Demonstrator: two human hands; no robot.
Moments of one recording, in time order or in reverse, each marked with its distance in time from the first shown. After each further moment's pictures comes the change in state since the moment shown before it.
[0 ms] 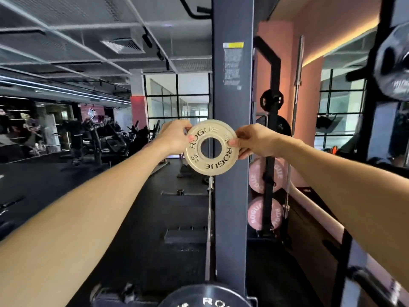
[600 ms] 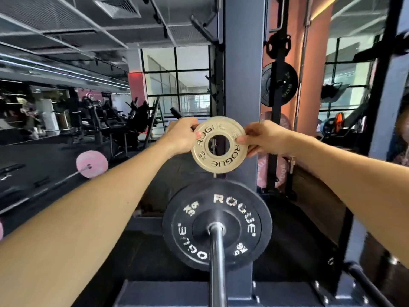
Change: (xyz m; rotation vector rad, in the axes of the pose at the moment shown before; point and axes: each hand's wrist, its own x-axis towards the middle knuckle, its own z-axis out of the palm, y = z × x) left_hand -0.244 -0.196 0.249 -0.030 -0.064 0.049; right_hand -0.163 0.244 0.273 0.041 0.021 0.060
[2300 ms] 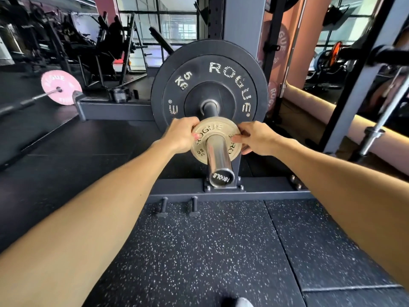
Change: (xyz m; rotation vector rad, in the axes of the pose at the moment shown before) left_hand -0.259 -0.156 0.238 -0.118 -0.270 -0.057; right_hand -0.177 0.237 0.251 -0.161 -0.001 0.268
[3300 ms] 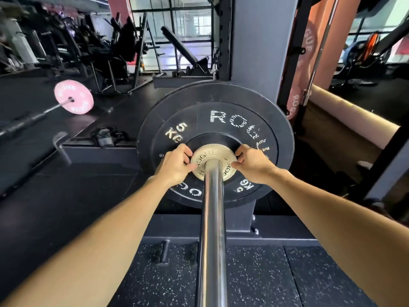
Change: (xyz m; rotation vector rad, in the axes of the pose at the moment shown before) left_hand 0.203 -0.068 0.015 0.019 0.011 -0.225; right_hand 0.205 0.024 -0.037 -0.232 0.012 0.055
